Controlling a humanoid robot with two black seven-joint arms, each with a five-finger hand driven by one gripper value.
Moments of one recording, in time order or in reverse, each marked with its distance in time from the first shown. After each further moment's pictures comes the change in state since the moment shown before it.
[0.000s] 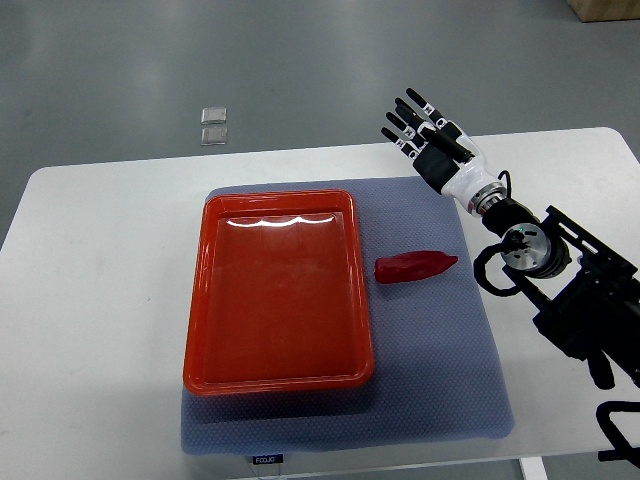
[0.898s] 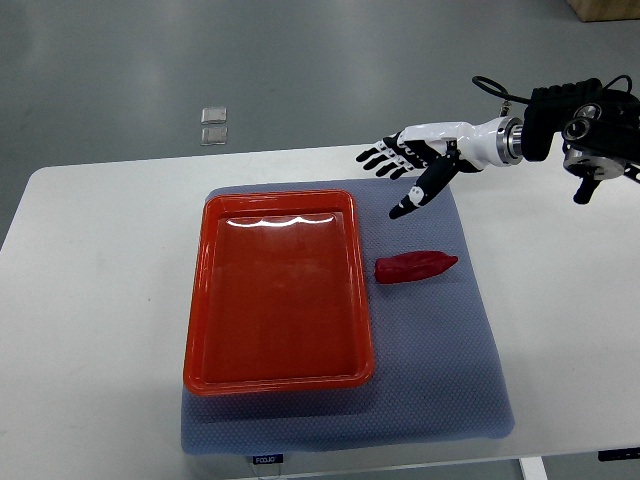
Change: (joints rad) left arm 0.000 0.000 0.005 -0.015 0.001 -0.003 0.000; right arm 0.739 -0.446 -1.116 0.251 -0.439 0.201 -0.118
